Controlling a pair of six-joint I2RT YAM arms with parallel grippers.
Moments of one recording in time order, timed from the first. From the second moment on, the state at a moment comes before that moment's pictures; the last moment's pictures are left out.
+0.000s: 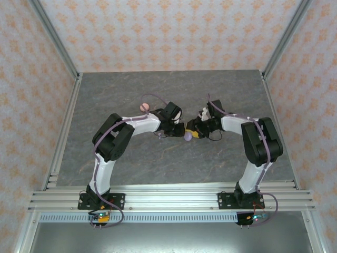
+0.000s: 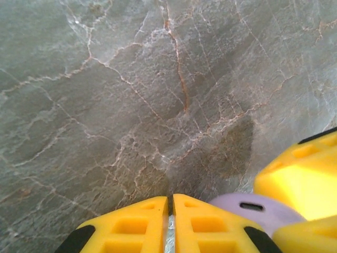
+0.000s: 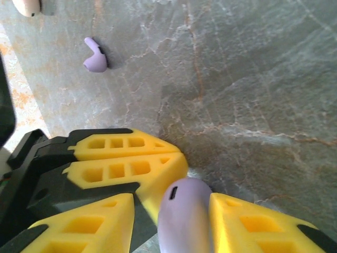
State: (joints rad) left arm -0.63 2.09 1.37 -0.34 0.32 -0.59; right arm 0.28 1.79 0.96 -0.26 -0.75 0.71
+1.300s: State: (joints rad) left arm -0.63 2.10 1.36 -0.28 0.34 -0.70; right arm 0.29 1.72 0.99 -0.40 -0.65 0.66
